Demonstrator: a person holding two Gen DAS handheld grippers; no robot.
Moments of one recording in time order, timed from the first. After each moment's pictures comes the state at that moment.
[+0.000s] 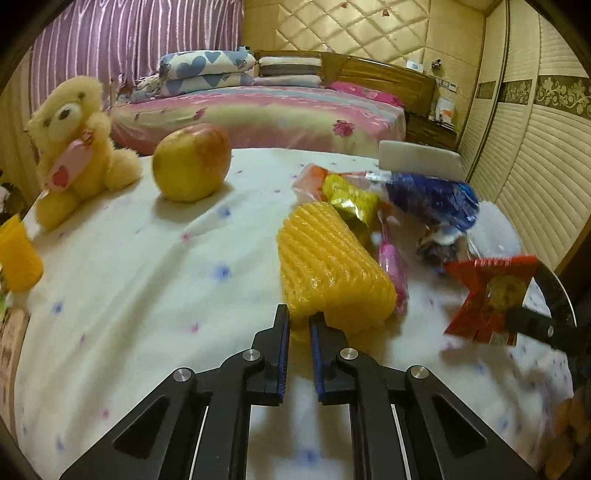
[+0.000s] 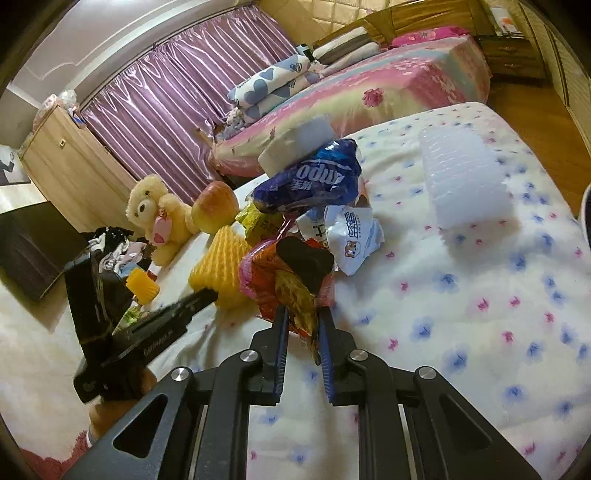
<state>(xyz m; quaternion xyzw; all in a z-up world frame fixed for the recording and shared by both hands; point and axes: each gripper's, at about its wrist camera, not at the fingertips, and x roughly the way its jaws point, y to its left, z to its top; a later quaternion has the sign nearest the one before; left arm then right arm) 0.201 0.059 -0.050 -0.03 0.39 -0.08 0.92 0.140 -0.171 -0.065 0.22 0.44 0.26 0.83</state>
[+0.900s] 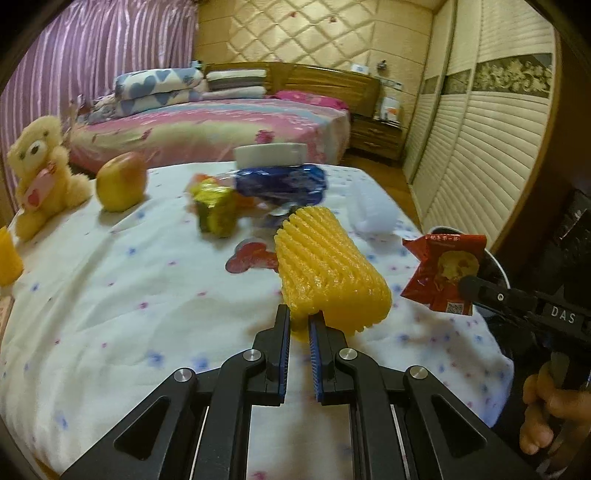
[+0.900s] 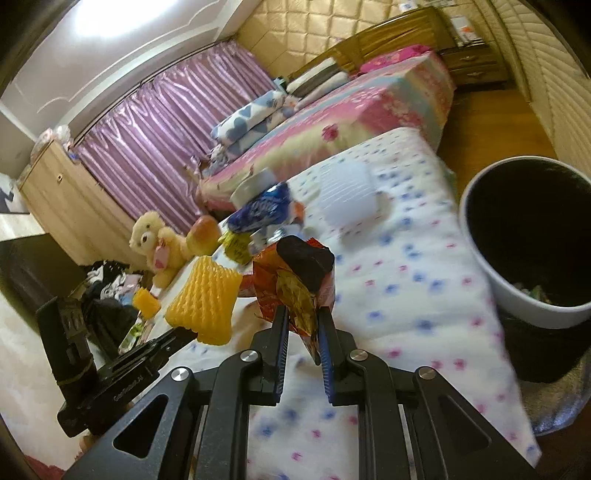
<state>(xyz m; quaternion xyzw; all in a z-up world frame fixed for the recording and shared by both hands) 0.105 -0.013 -0.006 -0.02 0.37 -0.17 0.91 0.081 -0.262 -0.048 0.25 0.40 0.21 0.86</state>
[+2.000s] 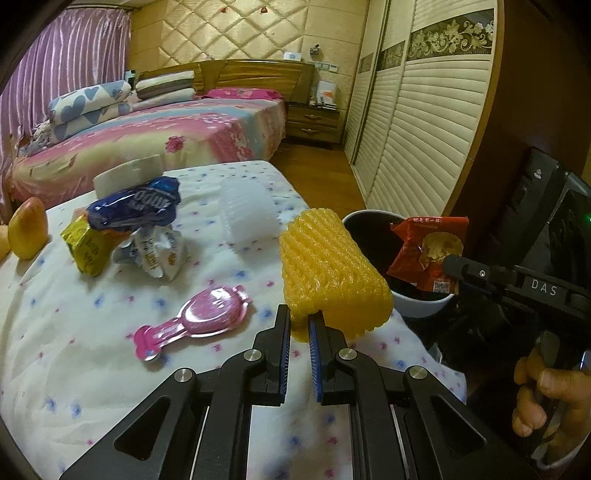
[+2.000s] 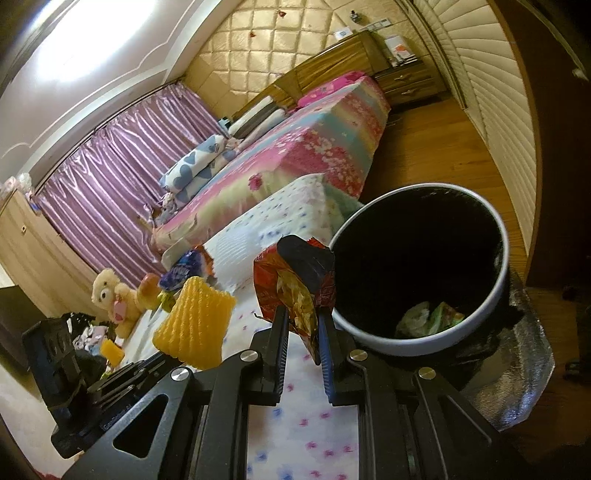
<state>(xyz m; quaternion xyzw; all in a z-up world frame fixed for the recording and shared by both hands) 0.130 -0.121 -0.013 0.02 0.37 -0.26 0.89 0.067 -0.370 -0.051 0.28 0.37 0.09 0.88</state>
